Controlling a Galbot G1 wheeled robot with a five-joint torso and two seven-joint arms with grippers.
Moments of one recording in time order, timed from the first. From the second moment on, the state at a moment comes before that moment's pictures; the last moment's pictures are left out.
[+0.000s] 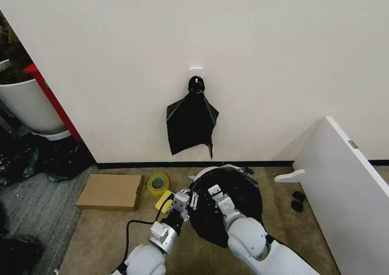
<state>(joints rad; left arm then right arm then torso) 1.32 -1.05 0.07 -1.92 -0.24 -0.24 -0.16 -1.08 1.11 -0.15 1.82 0.18 -0.60 0.30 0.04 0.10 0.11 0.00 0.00</state>
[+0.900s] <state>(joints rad) 1.37 -1.01 0.05 -1.97 -0.27 -0.25 -0.13 -1.05 1.13 -0.22 1.76 0.25 -0.55 0.35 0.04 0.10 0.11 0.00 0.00</state>
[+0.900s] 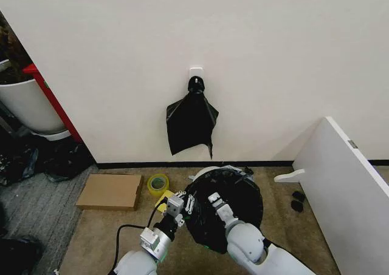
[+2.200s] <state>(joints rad) 1.32 -1.02 0.02 -1.95 -0.47 -0.15 -0.21 -1.24 1.04 -0.06 2.06 0.30 -0.51 0.25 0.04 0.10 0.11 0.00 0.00</state>
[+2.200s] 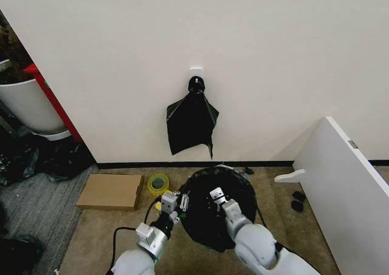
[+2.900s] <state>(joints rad) 1.14 -1.19 0.01 -1.76 -0.99 0.08 -0.45 -1.54 1.02 0.34 2.37 0.40 -0.38 0.18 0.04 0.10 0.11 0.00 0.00</state>
